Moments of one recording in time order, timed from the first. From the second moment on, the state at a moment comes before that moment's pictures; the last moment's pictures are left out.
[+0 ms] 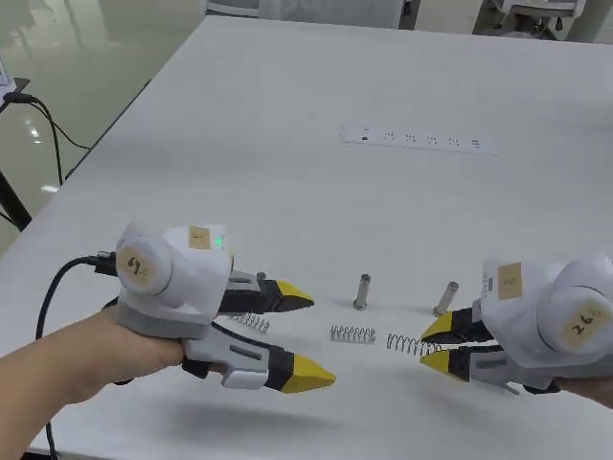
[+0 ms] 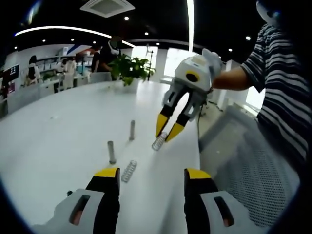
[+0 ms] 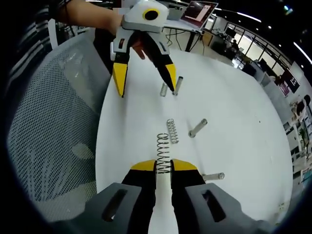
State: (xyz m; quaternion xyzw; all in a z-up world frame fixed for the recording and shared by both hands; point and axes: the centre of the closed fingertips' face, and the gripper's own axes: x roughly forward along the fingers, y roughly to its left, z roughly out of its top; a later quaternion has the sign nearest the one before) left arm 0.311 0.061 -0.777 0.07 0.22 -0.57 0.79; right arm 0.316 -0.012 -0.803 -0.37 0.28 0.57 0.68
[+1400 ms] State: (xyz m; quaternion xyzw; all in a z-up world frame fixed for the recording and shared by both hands) left arm 0.312 -0.007 -0.771 0.01 0.18 -0.63 0.75; right arm 0.305 -0.007 -0.781 -0.35 0.27 0.59 0.68
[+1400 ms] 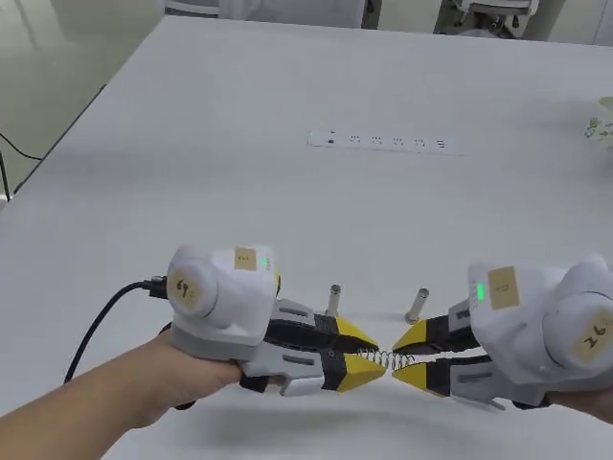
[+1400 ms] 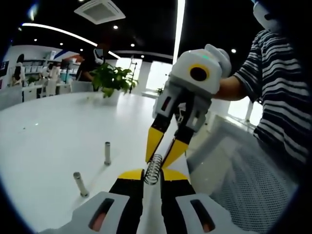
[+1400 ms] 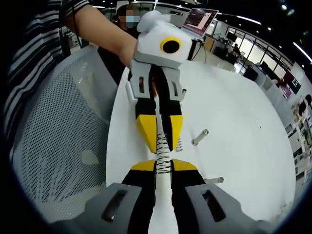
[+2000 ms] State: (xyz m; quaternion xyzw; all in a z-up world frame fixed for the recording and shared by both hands) left arm 0.302 -0.008 -0.772 0.02 0.18 -0.66 0.73; right arm 0.297 -0.006 -0.786 -0.33 0.27 0.60 0.68
